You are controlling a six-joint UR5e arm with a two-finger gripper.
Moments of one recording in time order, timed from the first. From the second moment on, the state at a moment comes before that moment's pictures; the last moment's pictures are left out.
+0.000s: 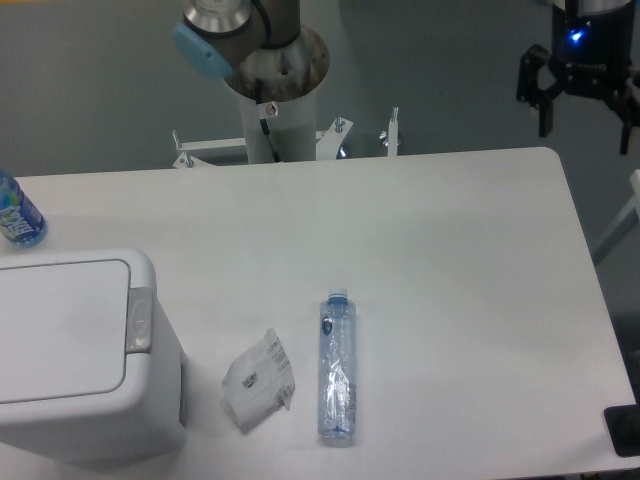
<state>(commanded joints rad) 2.86 -1.71 -1.37 -1.23 1.45 1.54</state>
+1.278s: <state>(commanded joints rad) 2.60 -1.75 -1.31 -1.17 1.45 0.81</state>
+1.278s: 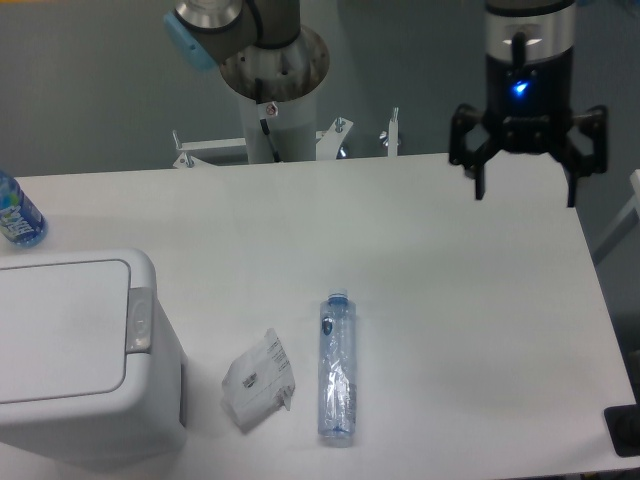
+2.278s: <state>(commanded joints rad) 2.29 -1.83 -1.29 -1.16 1.27 0.29</state>
